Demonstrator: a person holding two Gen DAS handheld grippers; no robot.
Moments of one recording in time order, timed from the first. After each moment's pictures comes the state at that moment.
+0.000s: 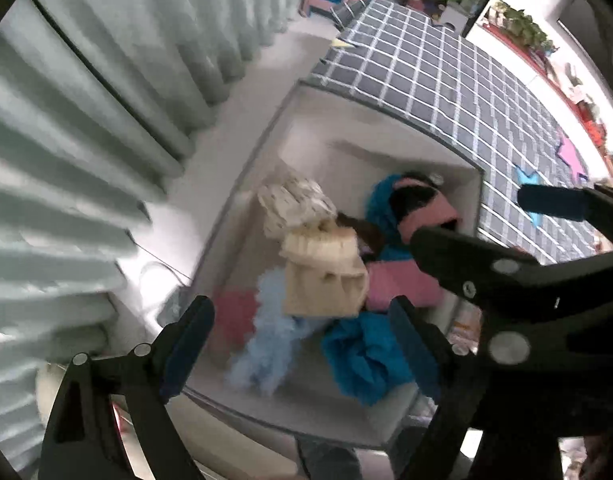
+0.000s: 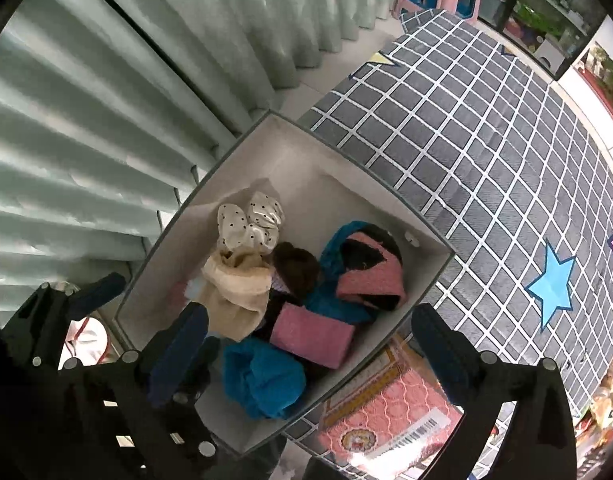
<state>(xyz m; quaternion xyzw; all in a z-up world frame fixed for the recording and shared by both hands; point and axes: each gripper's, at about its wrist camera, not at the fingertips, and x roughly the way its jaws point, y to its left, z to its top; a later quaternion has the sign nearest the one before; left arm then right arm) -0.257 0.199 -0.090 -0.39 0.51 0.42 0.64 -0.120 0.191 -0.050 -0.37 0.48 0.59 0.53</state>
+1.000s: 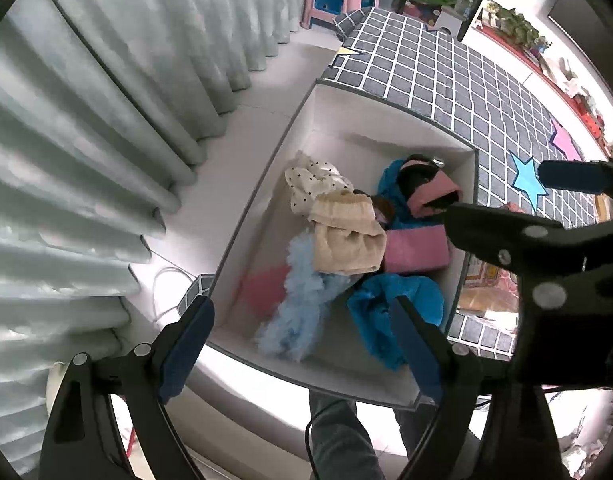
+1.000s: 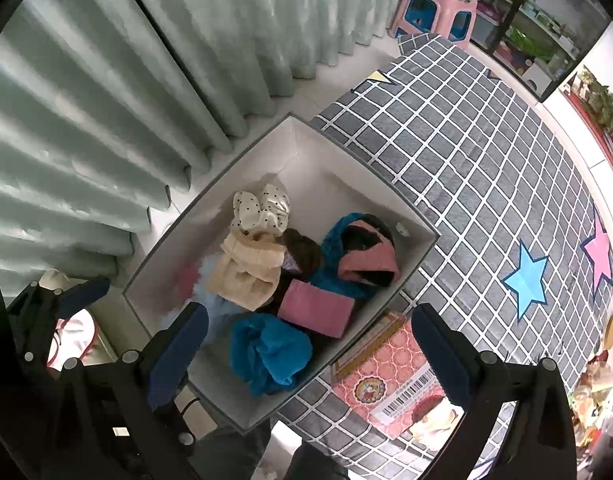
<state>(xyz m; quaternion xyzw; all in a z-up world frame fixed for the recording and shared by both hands) -0.292 0.166 -0.070 -0.35 0.51 0.44 0.65 -0.145 0.158 -0.025 -0.39 0.44 0.58 0.56</state>
